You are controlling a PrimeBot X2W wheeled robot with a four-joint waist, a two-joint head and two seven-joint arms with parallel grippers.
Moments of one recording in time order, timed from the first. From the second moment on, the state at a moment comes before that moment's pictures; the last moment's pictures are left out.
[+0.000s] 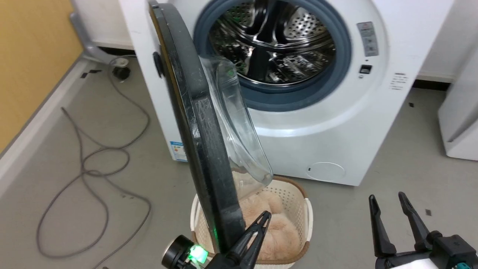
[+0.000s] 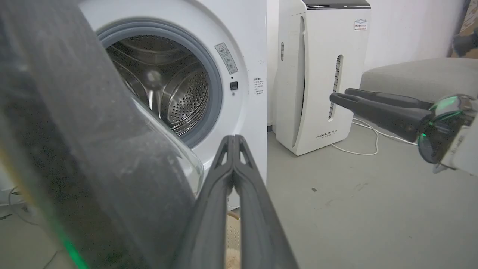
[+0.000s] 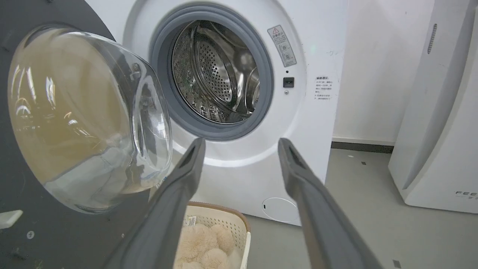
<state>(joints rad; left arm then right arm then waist) -0.01 0.11 -0.57 0.01 -0.04 0.03 -0.26 0.09 -0.06 -0.01 0.02 0.14 0.13 -0.26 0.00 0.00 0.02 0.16</state>
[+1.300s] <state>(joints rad) 0.07 0.26 -0.29 -0.05 -0.11 0.18 -0.26 0.09 -0.05 0.01 0.02 0.14 0.13 -0.26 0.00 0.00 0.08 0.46</state>
